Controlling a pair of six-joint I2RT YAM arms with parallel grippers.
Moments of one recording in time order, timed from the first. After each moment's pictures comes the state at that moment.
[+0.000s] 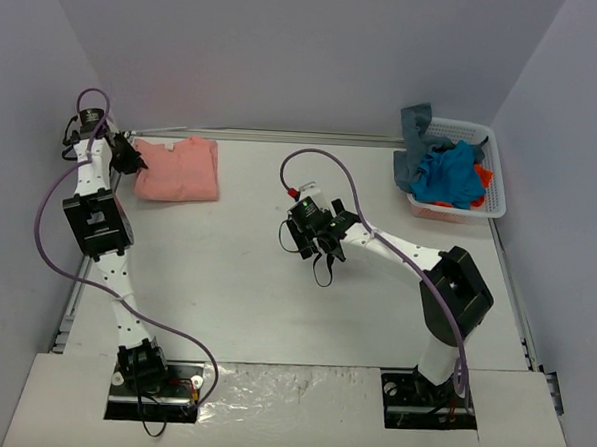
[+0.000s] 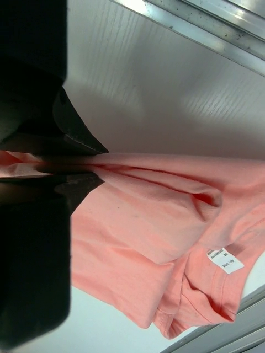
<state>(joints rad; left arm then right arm) 0.36 2.51 2.42 -0.87 0.31 -0.45 0.80 1.75 1.25 -0.52 0.52 0.21</state>
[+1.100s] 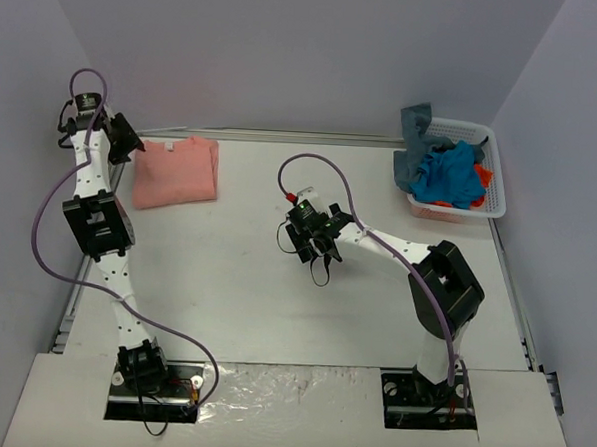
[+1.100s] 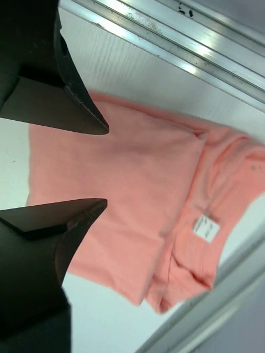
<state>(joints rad) 0.35 2.50 2.53 -0.92 0.22 -0.41 0.79 1.81 1.25 -0.52 0.49 0.20</state>
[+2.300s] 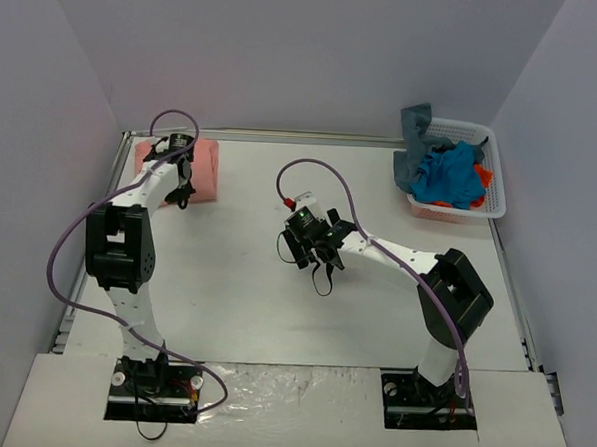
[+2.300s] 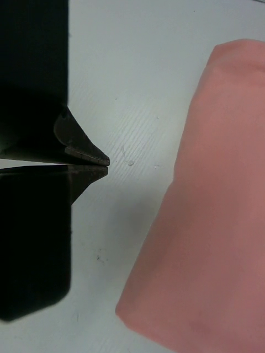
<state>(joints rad) -0.06 1.92 1.57 -0.70 -0.40 -0.46 0.83 1.74 1.19 -0.48 0.48 0.23</state>
